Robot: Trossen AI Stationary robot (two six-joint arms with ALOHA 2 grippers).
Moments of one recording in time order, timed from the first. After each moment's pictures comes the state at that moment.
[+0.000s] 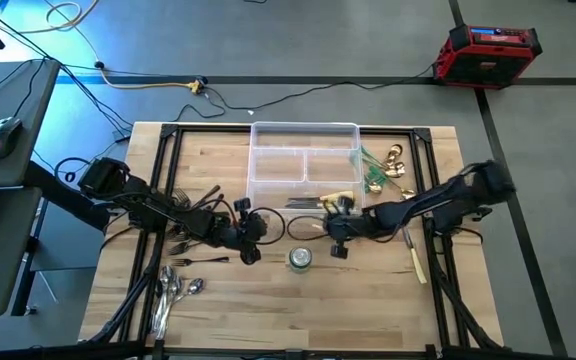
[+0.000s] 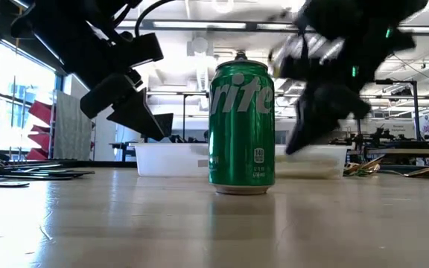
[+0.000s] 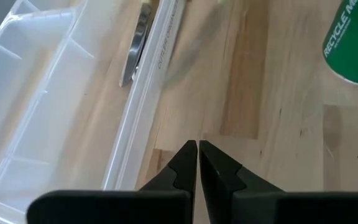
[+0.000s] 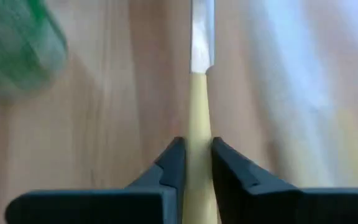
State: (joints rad) left arm -0.30 1.57 0.75 -0.11 -0.59 -0.21; right arm 0.20 1.55 0.77 -0.19 0.36 0.20
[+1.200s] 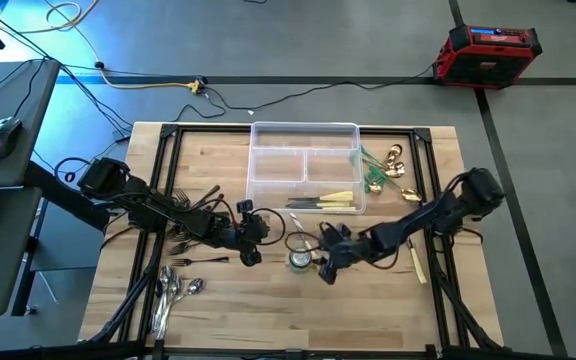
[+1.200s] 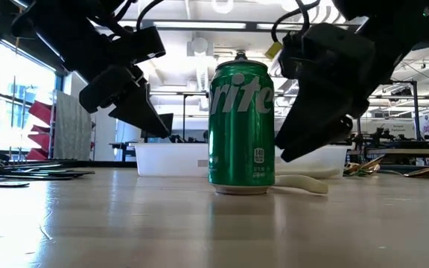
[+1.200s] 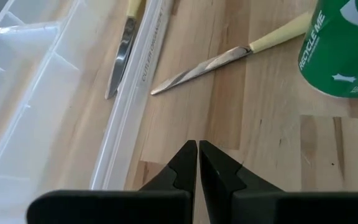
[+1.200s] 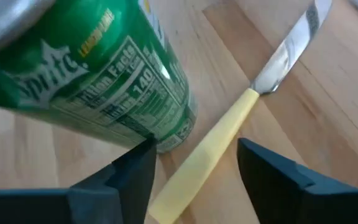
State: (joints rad) left arm -0.31 1.57 0.75 -0.06 -0.56 -0.18; right arm 0.39 1.72 0.82 0.02 0.30 0.76
